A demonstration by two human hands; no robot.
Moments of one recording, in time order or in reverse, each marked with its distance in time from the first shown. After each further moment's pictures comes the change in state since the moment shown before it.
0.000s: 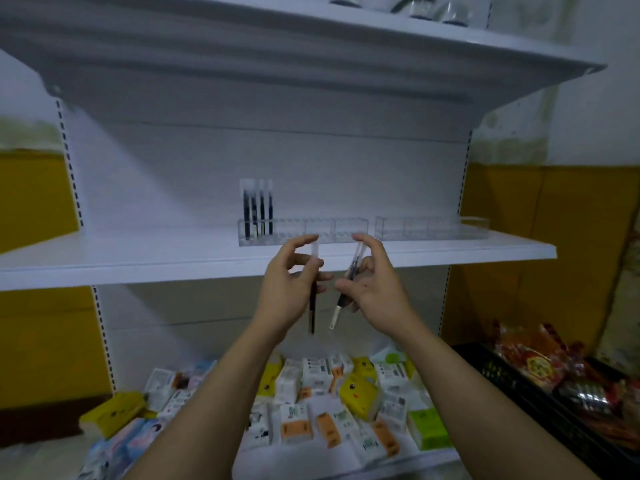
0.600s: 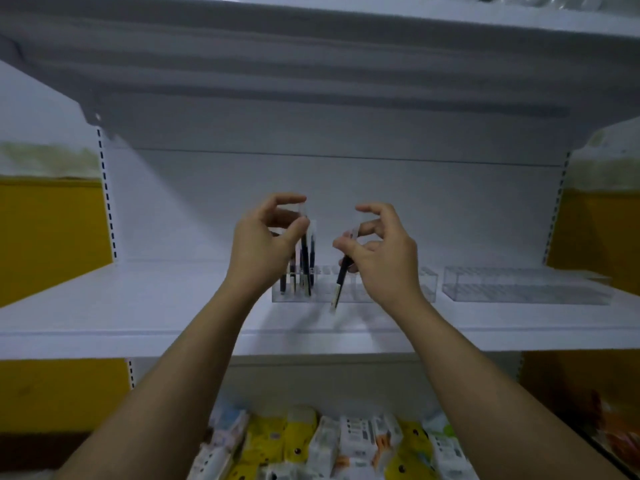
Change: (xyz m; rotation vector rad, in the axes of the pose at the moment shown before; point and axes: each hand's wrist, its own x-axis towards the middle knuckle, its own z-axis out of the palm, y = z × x) left_hand 0.165 0.030 -0.084 0.426 0.207 0.239; right_hand 0.175 -0.028 0.060 0.034 0.138 -0.250
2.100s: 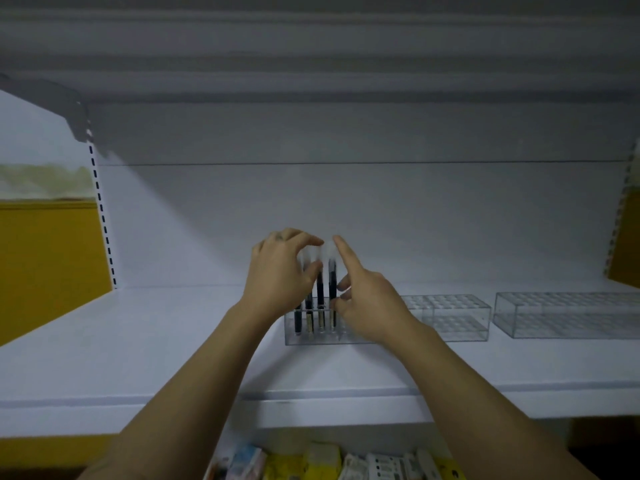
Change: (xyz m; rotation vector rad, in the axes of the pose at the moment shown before) left_hand 0.063 -0.084 0.020 0.727 -0.192 0.081; right_hand 0.047 0.076 0.061 -0.520 -0.473 0.068
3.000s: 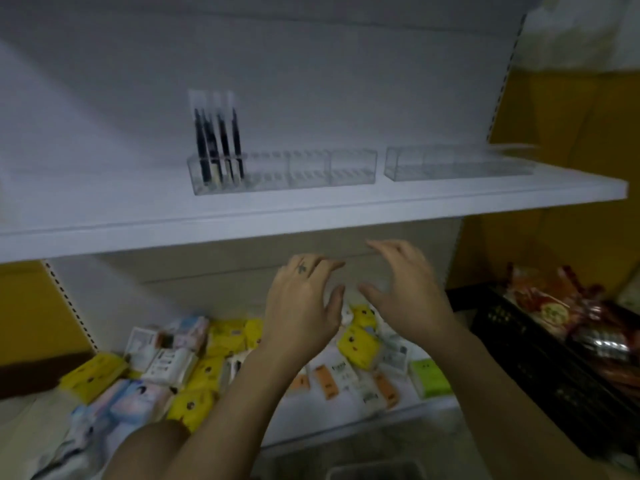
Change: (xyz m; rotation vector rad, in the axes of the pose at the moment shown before) left_hand -0.238 0.123 0.084 -0.163 -0.067 0.218; right_hand -0.259 0.080 -0.024 -0.233 0.146 0.230
